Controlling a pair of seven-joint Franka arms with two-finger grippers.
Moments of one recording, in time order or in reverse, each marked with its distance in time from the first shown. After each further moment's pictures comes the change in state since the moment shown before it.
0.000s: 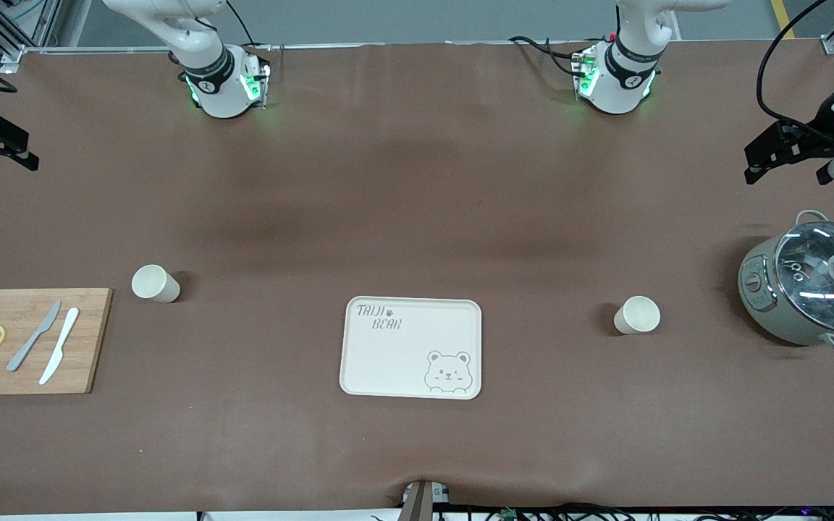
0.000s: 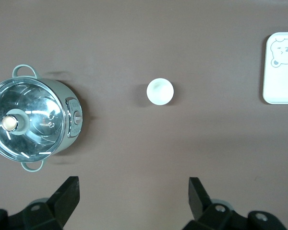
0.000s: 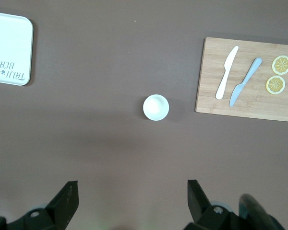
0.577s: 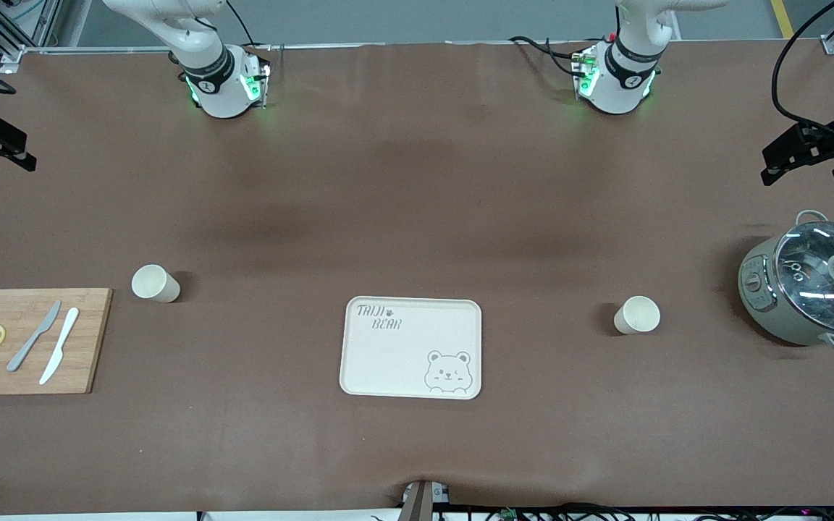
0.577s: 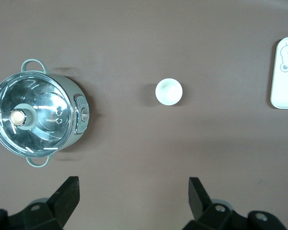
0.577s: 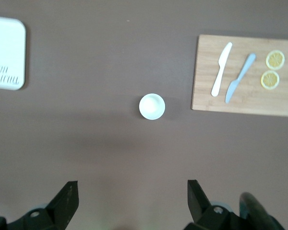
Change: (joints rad) left arm 0.035 0.003 0.000 0.004 0.000 0.000 0.001; right arm 0.000 0.000 0.001 0.000 -0.012 0.000 0.074
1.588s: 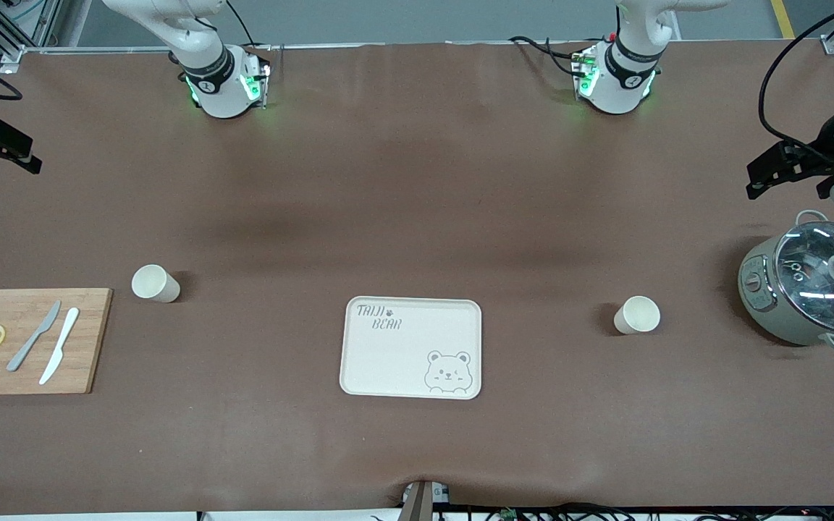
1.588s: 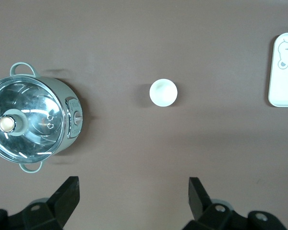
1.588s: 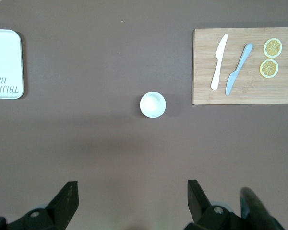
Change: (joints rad) left arm -0.011 0.052 -0.013 0.030 -0.004 0.000 0.000; right arm 0.006 0.000 0.007 0.000 -0.003 -0.004 0.056
